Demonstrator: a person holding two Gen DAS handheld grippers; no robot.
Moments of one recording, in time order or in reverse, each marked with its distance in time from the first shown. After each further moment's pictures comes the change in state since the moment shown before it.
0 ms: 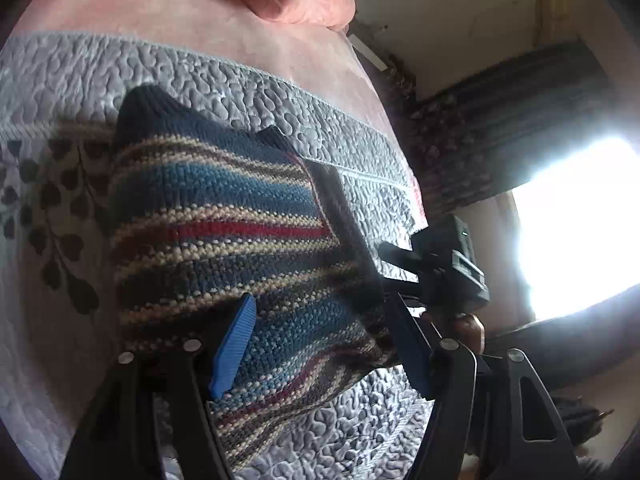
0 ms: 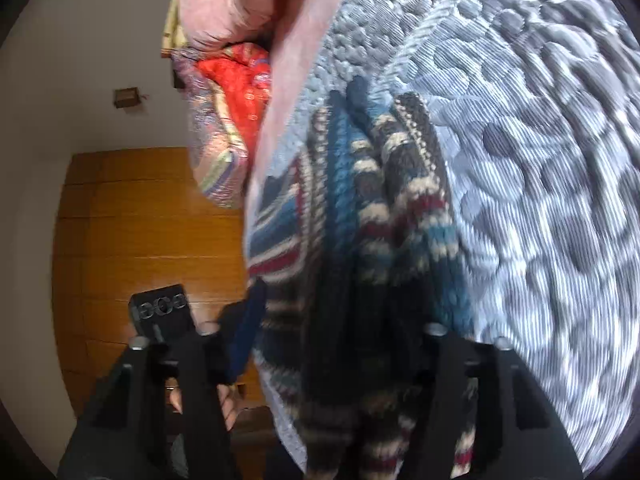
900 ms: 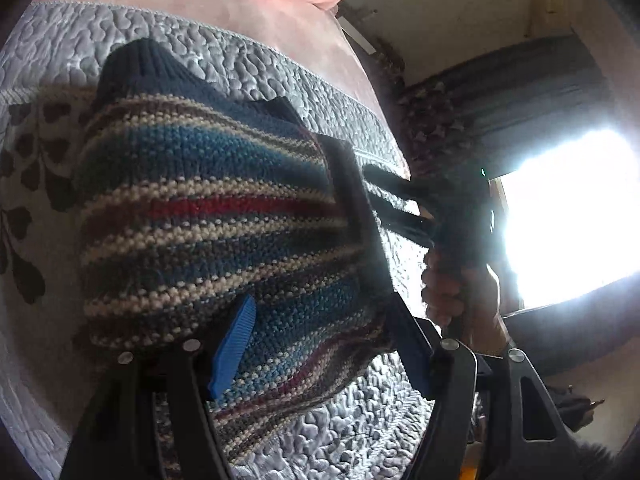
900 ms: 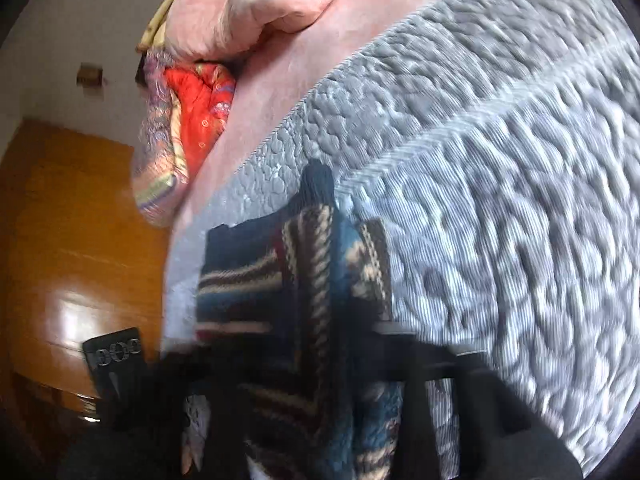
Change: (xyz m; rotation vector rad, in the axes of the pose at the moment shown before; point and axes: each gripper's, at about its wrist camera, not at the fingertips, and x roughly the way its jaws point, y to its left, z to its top) left arm 0.038 0.000 -0.011 0.030 0.064 -0.032; right arm -0.019 0.045 0.042 -0.213 -0.165 -0.309
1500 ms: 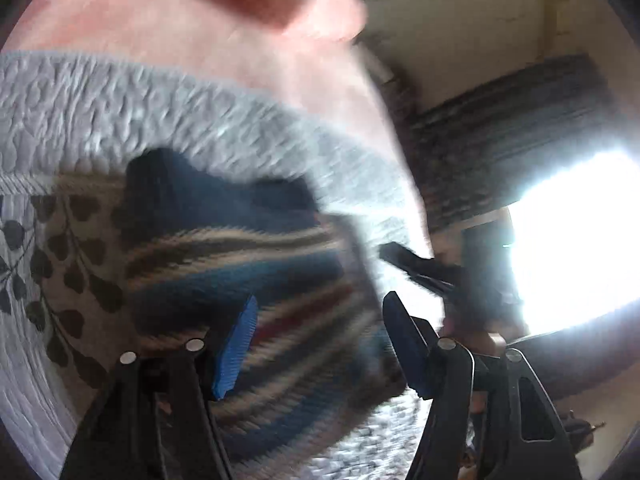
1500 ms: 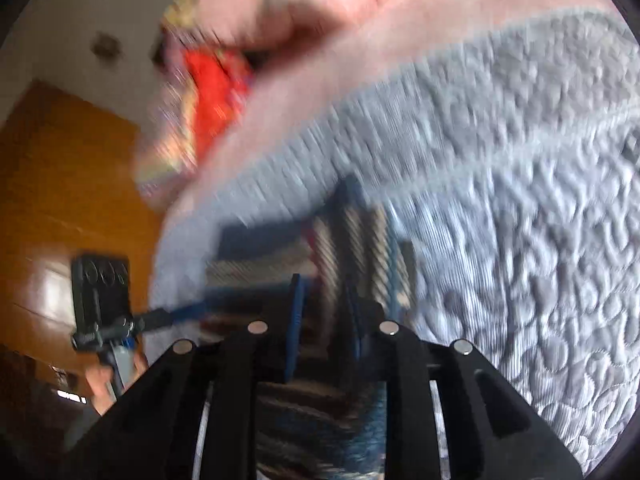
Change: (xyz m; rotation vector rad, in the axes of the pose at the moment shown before) left arm -0.014 0.029 0.074 -0.061 -0.016 0.102; right arm 0.016 0.011 0.016 -0.075 0.085 -0.070
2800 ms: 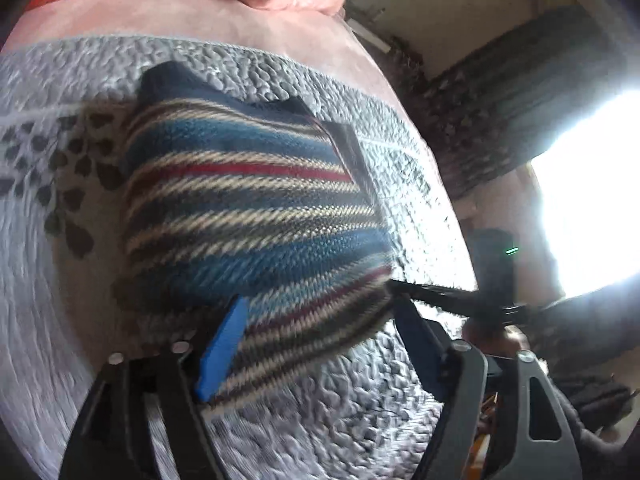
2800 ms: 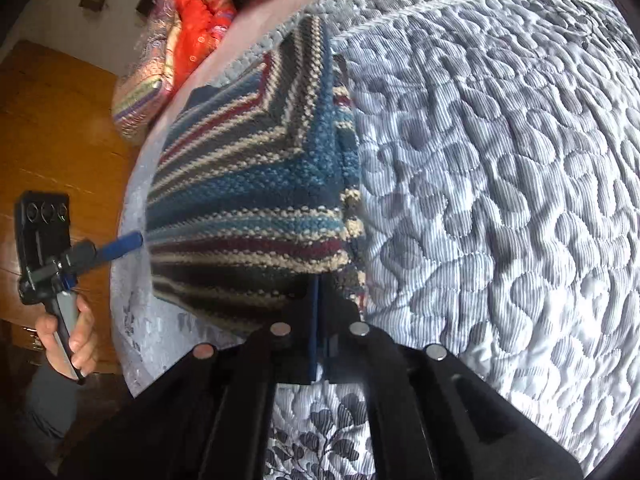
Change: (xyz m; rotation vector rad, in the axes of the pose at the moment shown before) left arm -0.041 -0.045 -0.122 0.085 -0.030 0.047; right arm -0.041 -0.024 -0.144 -0.047 0.072 -0.047
